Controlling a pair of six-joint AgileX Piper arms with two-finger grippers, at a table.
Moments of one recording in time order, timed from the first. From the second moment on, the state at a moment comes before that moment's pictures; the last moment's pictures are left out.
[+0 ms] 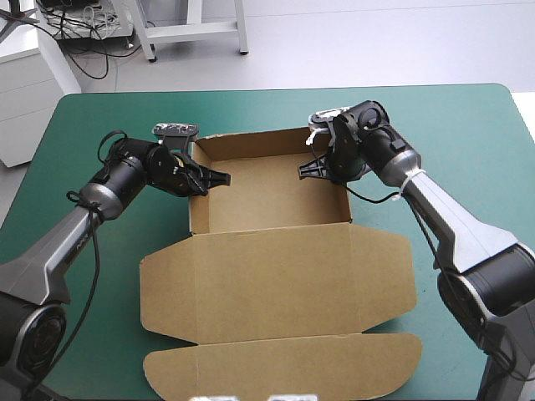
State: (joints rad) left arm -0.36 1.66 -1.39 -0.11 0.83 -0.21; right arm 0.50 1.89 -1.81 -0.10 1.19 0.27
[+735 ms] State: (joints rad) left arm -0.36 1.85 -1.46 -0.08 0.82 -0.19; right arm 0.41 2.05 -1.83 0.02 1.14 0.16
